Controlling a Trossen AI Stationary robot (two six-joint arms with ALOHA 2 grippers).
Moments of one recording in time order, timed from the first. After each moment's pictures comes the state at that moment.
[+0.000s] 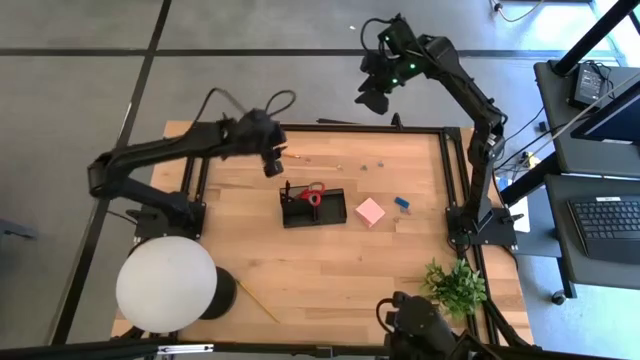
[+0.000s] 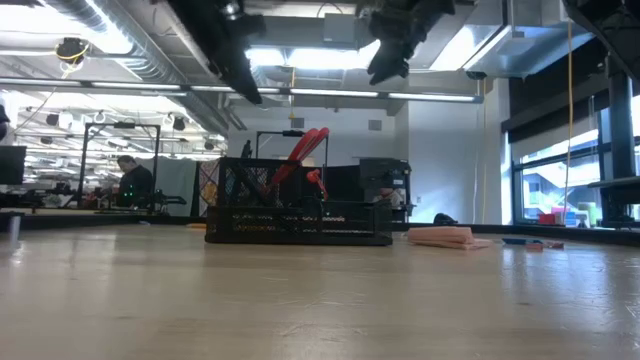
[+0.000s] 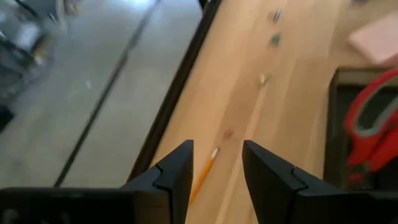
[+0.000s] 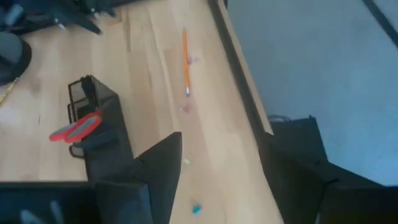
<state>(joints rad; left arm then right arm) 0.42 1.30 1.16 -0.64 -0.23 0.24 -0.78 1.95 2.32 -1.29 -0.42 -0.37</state>
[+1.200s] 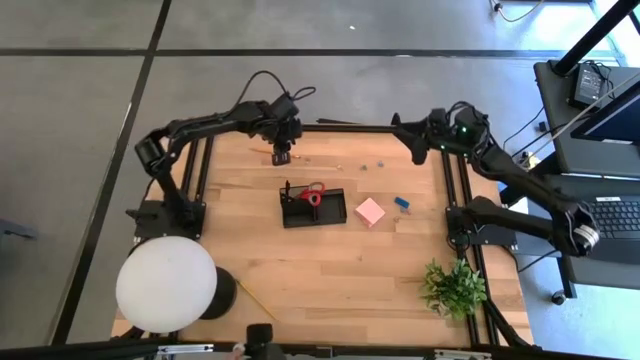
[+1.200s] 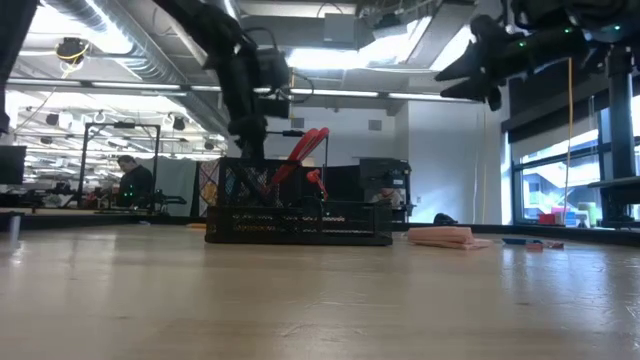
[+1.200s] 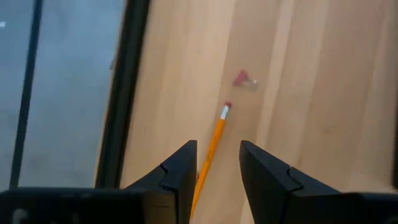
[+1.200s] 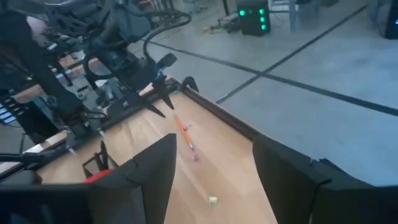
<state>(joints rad) 0.64 1.73 1.33 -0.74 -0.02 0.50 -0.85 0.83 0.62 0.00 -0.39 0.23</state>
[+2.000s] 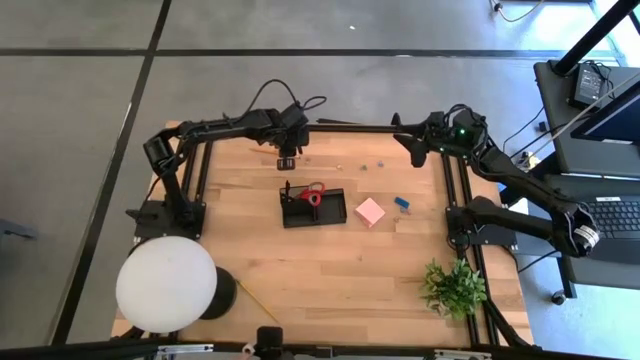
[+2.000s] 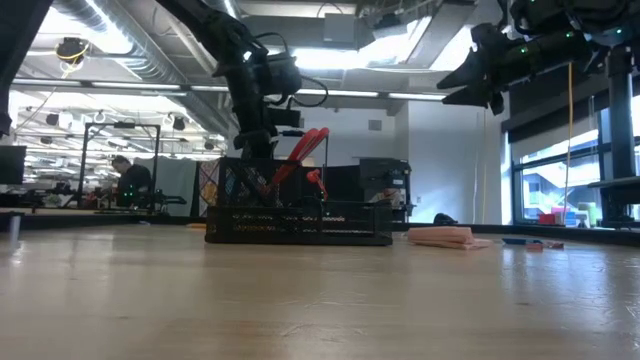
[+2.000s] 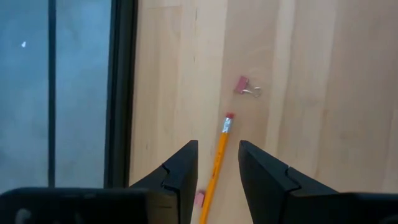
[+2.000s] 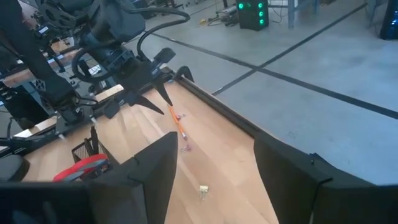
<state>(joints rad) 0.58 1.78 1.33 -0.68 -0.13 0.55 -0.85 0.83 0.60 -0.01 -0.38 0.17</state>
